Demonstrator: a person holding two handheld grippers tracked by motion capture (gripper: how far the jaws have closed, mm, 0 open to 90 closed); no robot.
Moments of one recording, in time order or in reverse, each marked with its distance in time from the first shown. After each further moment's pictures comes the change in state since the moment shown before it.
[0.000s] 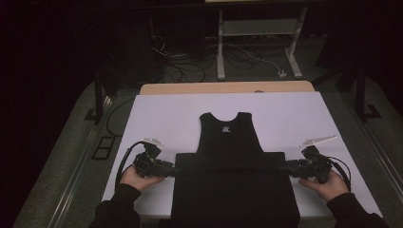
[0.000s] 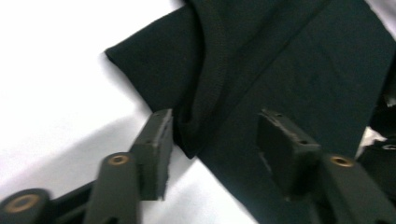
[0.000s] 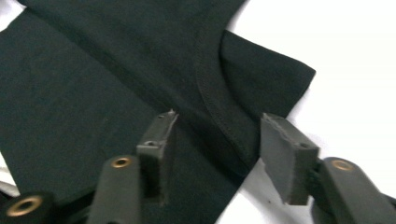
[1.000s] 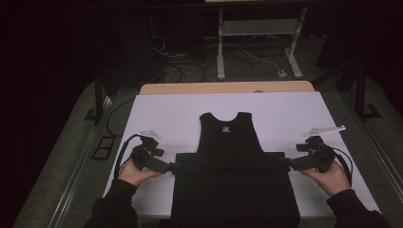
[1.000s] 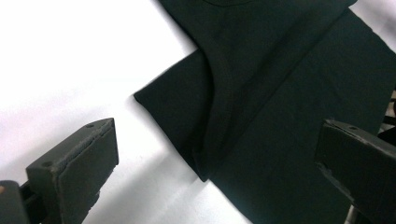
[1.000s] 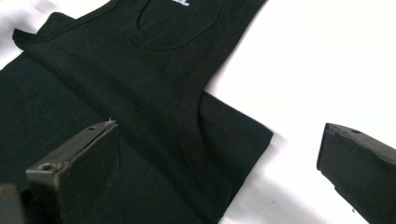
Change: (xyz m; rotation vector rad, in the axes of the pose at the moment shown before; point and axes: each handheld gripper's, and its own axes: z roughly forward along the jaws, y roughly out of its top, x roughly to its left) left arm -0.001 0.016 -0.016 -0.073 0.038 0.037; right arm -0.002 0.024 -0.016 -0.114 -0.059 -0.034
